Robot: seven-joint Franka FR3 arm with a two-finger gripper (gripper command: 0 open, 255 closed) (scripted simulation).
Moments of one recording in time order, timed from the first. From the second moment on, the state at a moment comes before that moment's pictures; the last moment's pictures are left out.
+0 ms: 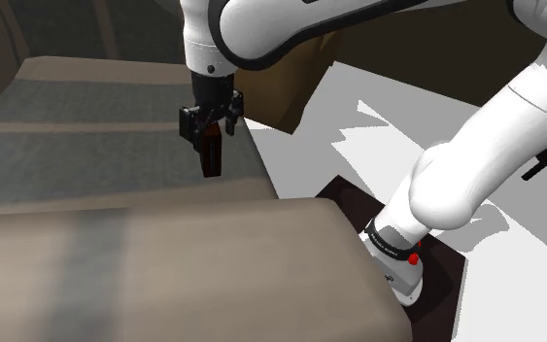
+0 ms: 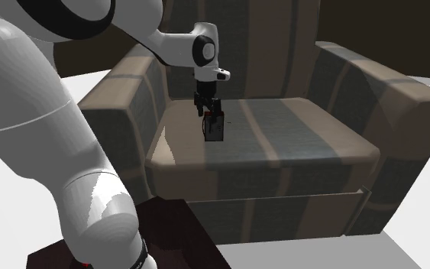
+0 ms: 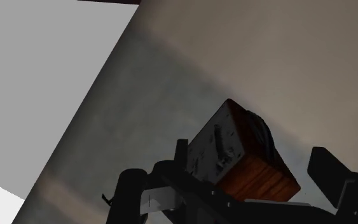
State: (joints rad) arm 0.10 -0.14 0.43 -2.18 0.04 2.01 0.46
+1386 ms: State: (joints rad) arm 0.10 -0.17 0.42 -2.08 0.05 1.88 0.45
